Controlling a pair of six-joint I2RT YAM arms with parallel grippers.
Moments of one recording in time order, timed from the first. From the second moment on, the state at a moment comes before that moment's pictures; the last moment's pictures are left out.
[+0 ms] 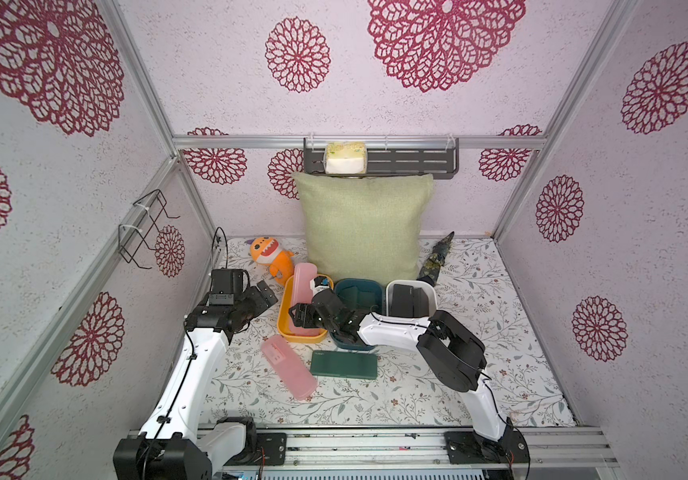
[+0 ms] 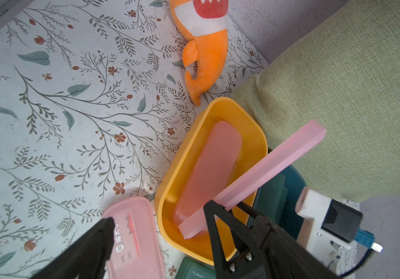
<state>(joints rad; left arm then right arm) -0.01 1.14 1.00 -0.70 0.07 -0.67 1.01 2.14 1.49 0.13 0.08 0.82</state>
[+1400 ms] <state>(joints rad) -0.01 1.18 1.00 -0.69 0.10 -0.66 1.01 2.22 1.61 0.07 0.10 0.90</state>
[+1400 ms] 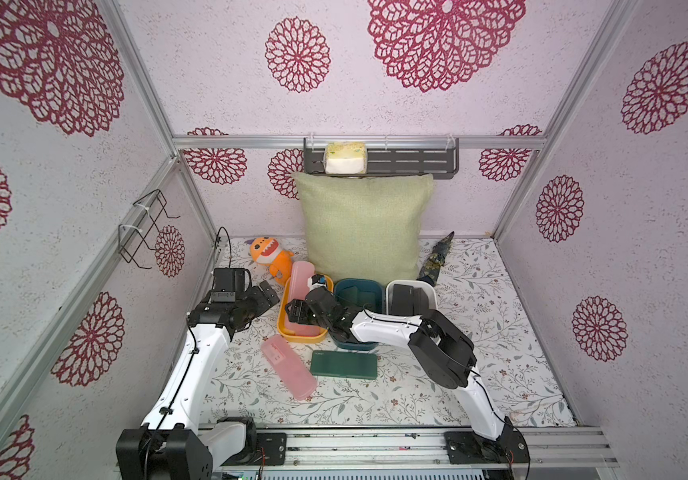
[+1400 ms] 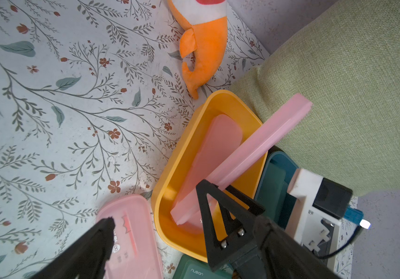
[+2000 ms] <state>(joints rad) -0.01 1.19 1.00 -0.69 0.13 -0.65 1.00 2.27 1.70 -0.02 0.09 1.02</state>
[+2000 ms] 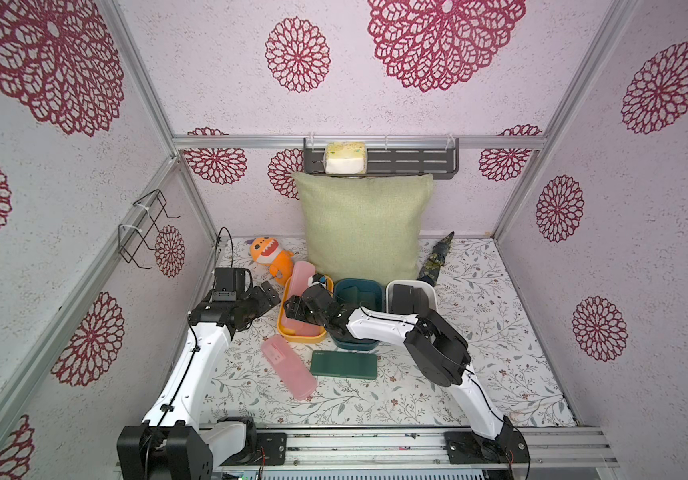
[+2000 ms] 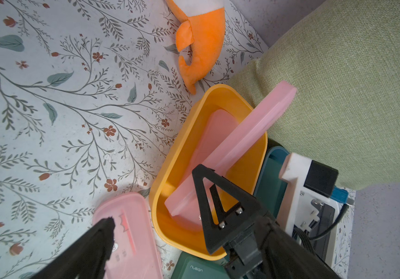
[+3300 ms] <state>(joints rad) -0.01 1.24 1.07 -0.71 0.20 -0.63 1.03 2.42 2.19 -0.79 0.28 0.89</state>
